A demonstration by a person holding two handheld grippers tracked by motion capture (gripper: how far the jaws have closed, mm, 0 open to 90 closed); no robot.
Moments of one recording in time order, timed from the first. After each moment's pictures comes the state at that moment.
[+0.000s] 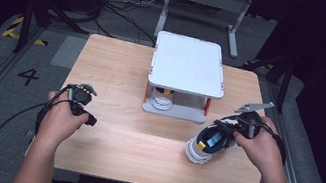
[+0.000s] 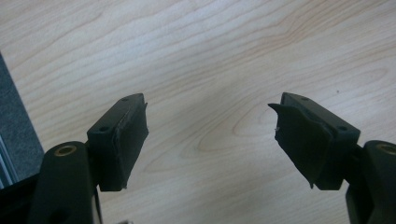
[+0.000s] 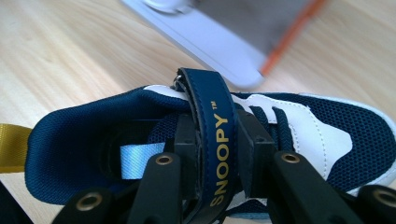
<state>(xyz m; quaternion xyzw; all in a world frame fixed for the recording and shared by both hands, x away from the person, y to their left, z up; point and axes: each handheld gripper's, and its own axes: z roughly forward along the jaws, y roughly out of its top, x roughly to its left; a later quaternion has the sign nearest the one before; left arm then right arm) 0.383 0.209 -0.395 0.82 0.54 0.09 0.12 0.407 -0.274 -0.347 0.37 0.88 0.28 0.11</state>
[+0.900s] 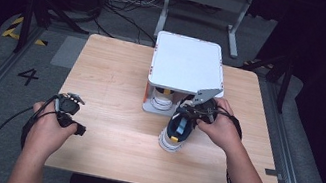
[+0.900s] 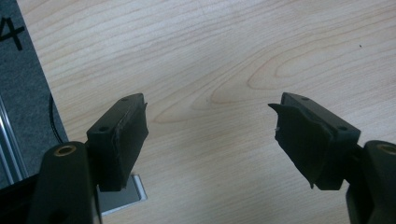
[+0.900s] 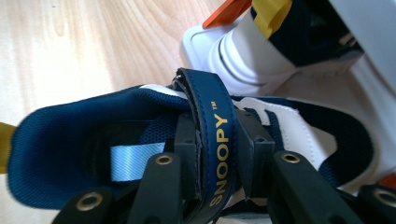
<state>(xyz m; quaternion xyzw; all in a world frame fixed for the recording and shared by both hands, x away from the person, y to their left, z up) 0.354 0.222 -0.401 0.82 0.55 0.11 0.12 0.454 -0.182 -0.374 0.13 0.93 0.30 0.15</state>
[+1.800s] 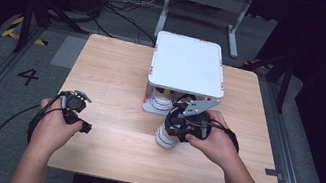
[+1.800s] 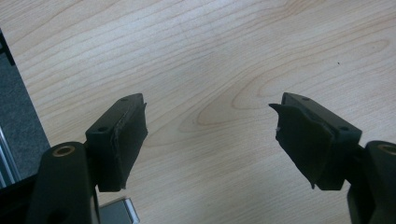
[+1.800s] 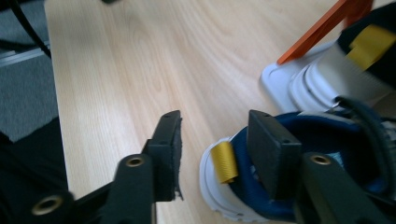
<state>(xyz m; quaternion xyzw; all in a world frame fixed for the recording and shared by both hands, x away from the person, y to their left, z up) 0.364 0.212 -0.398 0.83 0.54 0.10 0.13 0.393 -0.155 -0.364 0.18 0.91 0.37 0.06</state>
